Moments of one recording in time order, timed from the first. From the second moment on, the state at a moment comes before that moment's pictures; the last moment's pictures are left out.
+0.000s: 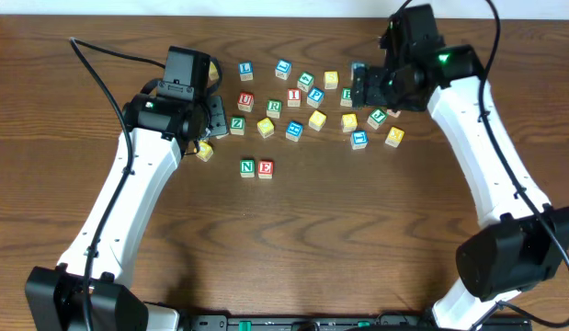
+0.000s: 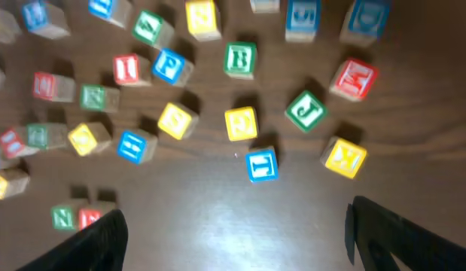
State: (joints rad) left arm -0.22 1.56 1.38 -0.88 -0.09 -0.35; right arm 0.24 1.84 1.81 -1.09 -0.08 0.29
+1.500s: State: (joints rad) left arm -0.22 2.12 1.67 -0.55 -0.04 -0.17; right arm 0.25 1.84 1.91 -1.14 -0.08 0.31
